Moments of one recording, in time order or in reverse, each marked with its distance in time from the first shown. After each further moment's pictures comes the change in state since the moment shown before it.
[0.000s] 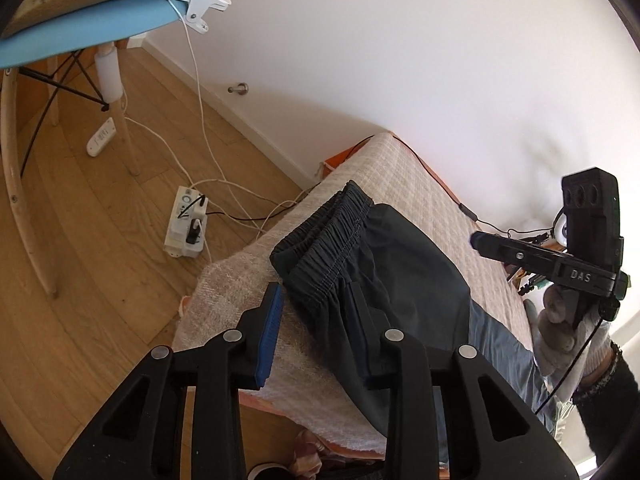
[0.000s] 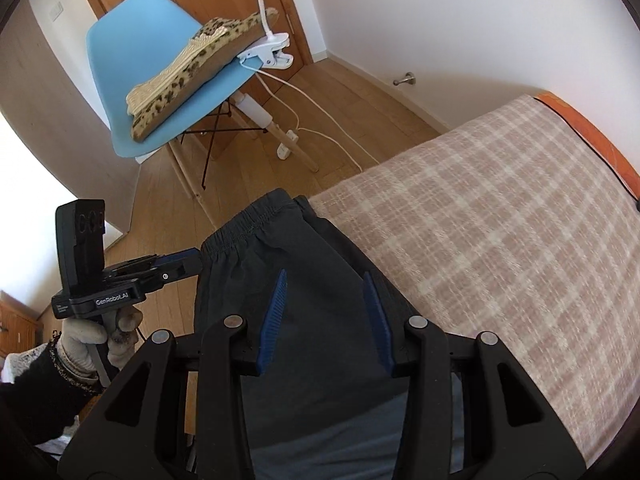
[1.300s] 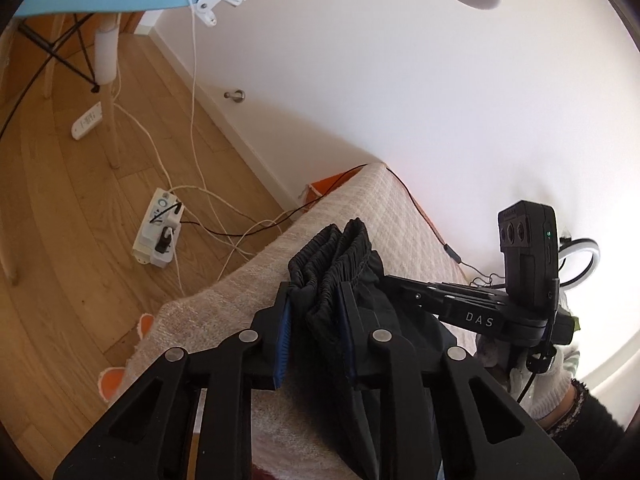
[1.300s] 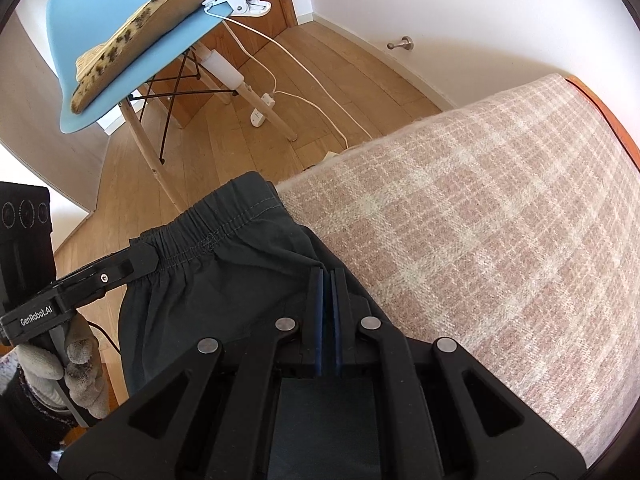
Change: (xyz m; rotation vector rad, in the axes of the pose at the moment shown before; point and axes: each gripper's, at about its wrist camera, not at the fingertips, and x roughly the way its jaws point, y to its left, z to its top) left arm 0.029 0.000 0.010 -0.095 -0.093 -0.084; right arm 0.084 -0.013 0.017 0.015 0.118 -0.075
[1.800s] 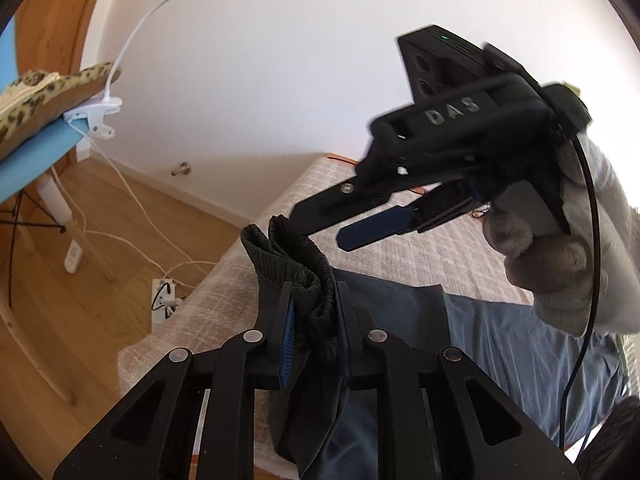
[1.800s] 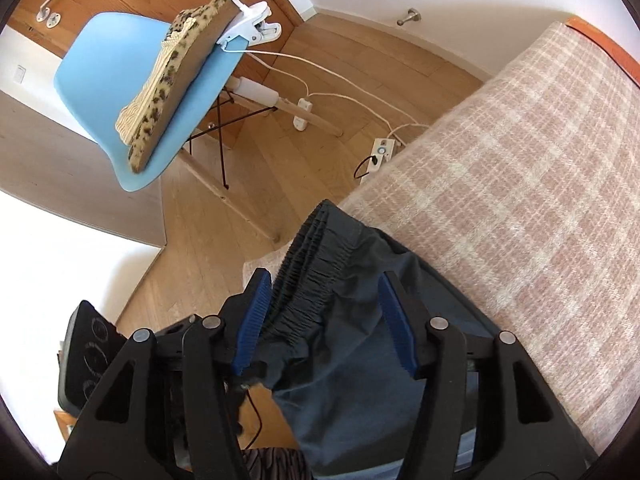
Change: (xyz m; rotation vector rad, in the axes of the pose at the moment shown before) left arm -0.009 -0.101 -0.039 0.499 -0.054 0.074; right arm -0.046 0.005 0.018 0.235 0.076 0.249
